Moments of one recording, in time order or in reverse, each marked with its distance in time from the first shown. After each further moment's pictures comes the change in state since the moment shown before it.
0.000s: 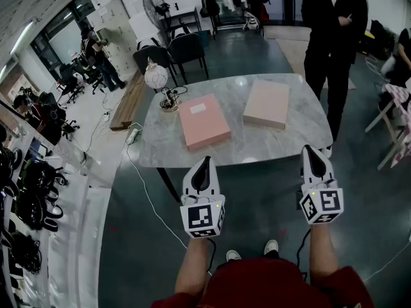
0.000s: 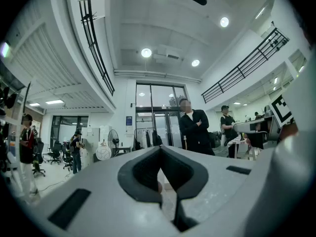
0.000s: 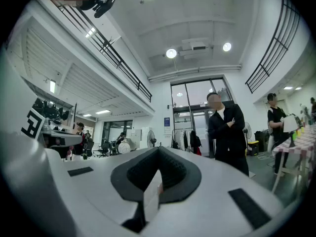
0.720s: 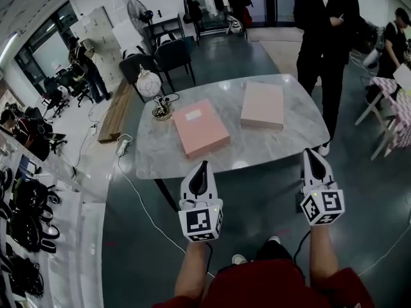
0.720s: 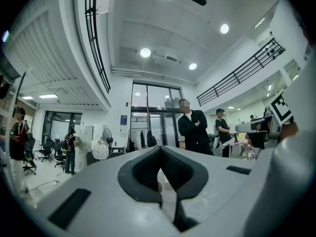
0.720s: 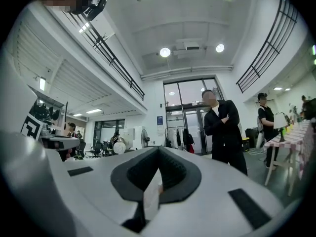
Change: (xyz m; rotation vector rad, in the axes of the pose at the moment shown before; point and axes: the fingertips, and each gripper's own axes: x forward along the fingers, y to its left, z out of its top) left arm 0.006 0.057 -0.020 -0.023 -0.011 -0.070; right arm 0.010 0.040 -0.014 0.035 0.015 -0.093
